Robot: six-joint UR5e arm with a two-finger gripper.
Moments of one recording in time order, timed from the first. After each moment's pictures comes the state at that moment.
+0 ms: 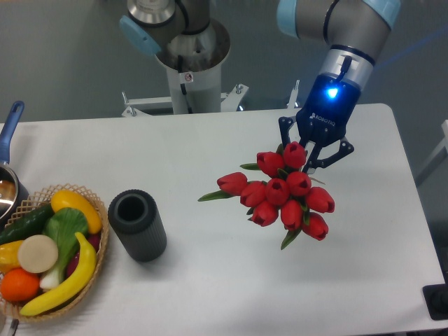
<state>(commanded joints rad) 2.87 -1.73 -1.77 -0.86 0.58 1.17</state>
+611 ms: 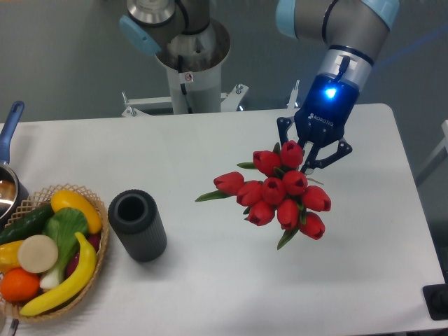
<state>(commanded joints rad) 2.85 -1.73 -1.76 -0.84 0.55 1.17</state>
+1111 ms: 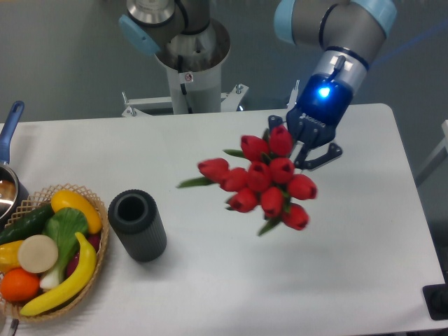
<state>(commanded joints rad) 2.78 -1.78 -1.78 -0.79 0.28 1.21</state>
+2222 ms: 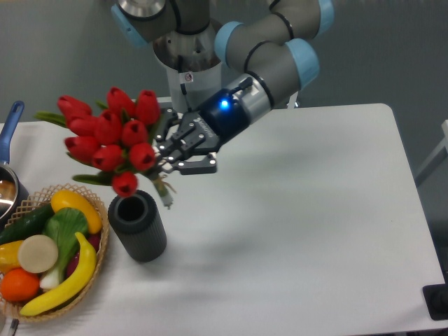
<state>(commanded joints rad) 2.56 -1.74 -1.89 -0.79 0.08 1.21</state>
